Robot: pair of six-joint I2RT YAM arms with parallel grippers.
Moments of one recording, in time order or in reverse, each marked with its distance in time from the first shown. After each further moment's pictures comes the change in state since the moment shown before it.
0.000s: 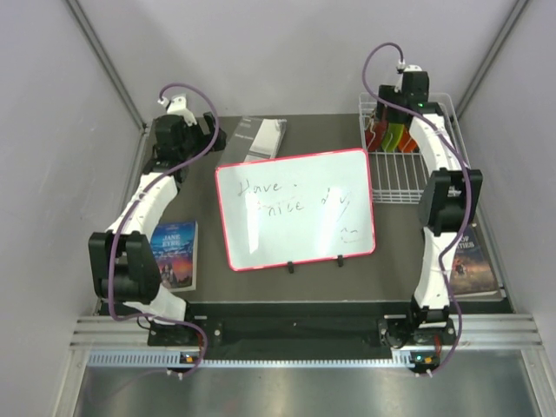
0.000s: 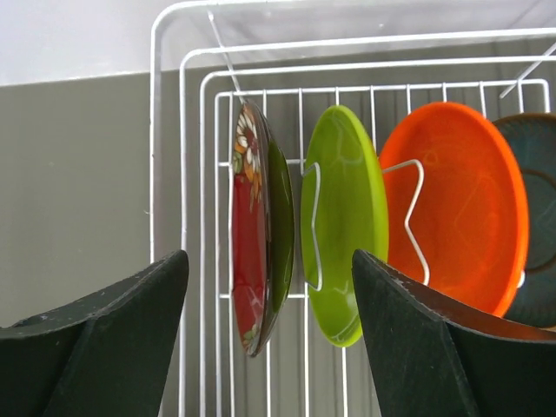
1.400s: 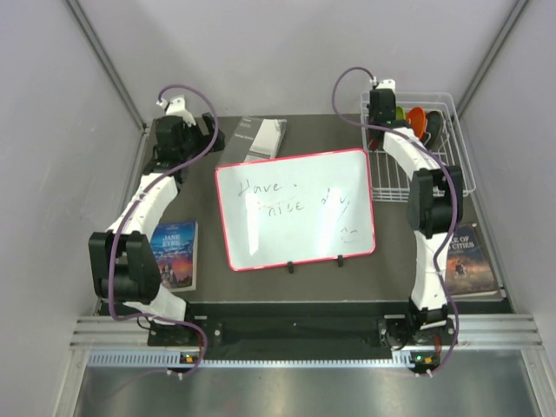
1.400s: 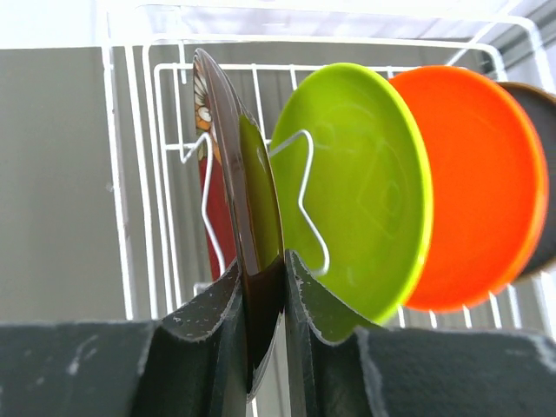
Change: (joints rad) left arm 0.000 0.000 -0.008 0.000 -0.035 -0.010; right arm 0.130 0.019 -0.185 0.223 0.385 -0.110
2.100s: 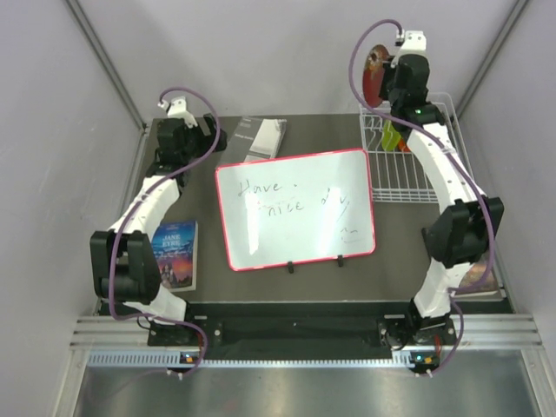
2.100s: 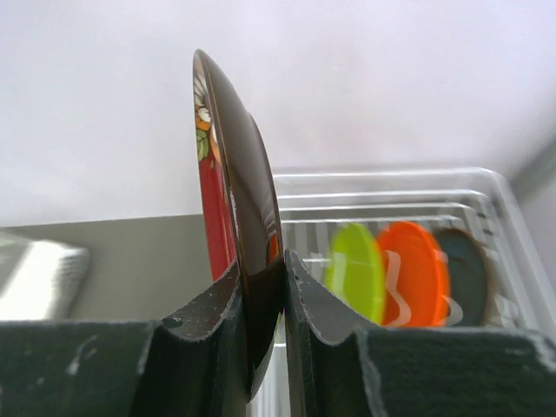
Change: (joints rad) left arm -0.008 0.000 -0.043 0.088 0.003 -0.011; right arm 0.031 -0.365 -0.037 0.065 -0.119 0.046
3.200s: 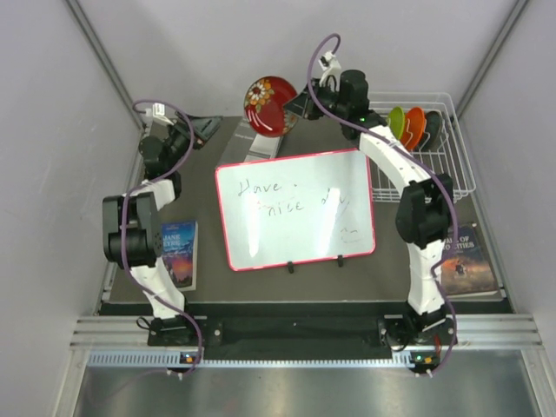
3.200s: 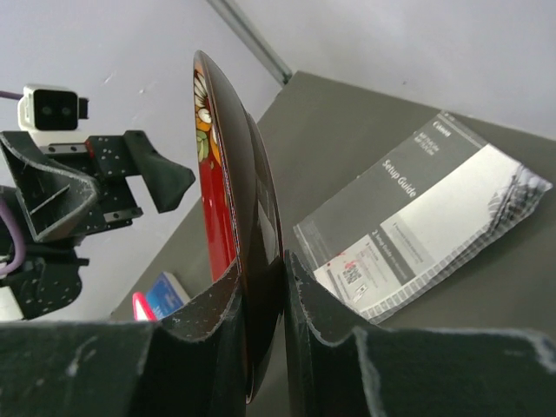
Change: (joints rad) left arm 0.179 0.294 -0.098 1.009 0.640 -0.857; right arm 0.187 0.258 0.100 0.220 -0.857 0.491
